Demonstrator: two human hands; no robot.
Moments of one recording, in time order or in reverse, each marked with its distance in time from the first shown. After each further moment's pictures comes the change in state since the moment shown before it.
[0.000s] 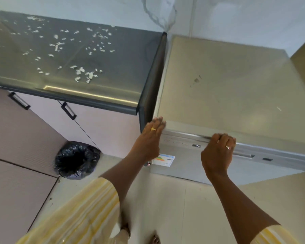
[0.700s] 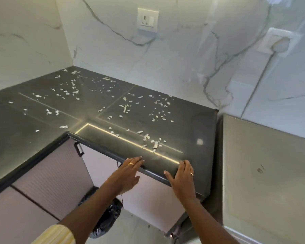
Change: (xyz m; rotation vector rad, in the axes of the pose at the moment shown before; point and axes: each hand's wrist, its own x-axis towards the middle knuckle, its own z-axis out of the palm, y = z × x) left_hand -0.039 -0.281 -0.159 0.143 -0.040 -0.183; right_hand 0.093 -0.331 -0.011 0.542 -0.414 -0.255
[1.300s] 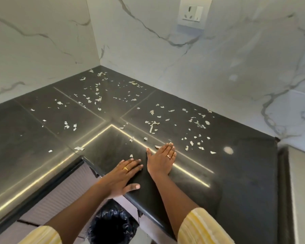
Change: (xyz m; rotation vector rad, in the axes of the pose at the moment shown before) left_hand 0.071 -0.169 -0.034 0.133 -0.234 -0.106; right_hand 0.218 -0.188 0.113 -0.094 -0.220 0.081
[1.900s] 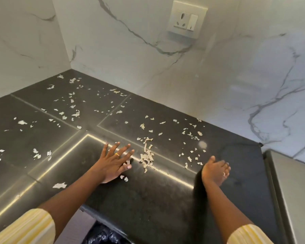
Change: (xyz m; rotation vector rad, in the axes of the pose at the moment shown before) left_hand 0.099 -0.102 -0.045 0.093 0.062 -0.021; right_hand 0.082 0.132 -0.062 0.349 0.433 0.667
